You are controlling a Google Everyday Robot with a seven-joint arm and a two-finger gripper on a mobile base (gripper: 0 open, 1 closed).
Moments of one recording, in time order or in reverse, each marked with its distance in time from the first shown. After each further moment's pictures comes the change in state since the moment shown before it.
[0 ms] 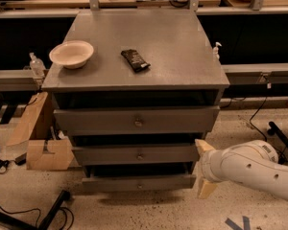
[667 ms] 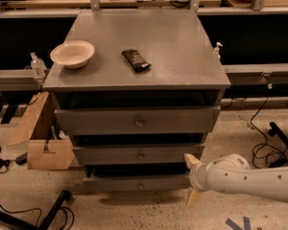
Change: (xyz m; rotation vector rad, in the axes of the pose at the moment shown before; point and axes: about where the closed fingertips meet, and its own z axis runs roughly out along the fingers) arm 0.003 0.038 0.114 -0.063 -0.068 0.018
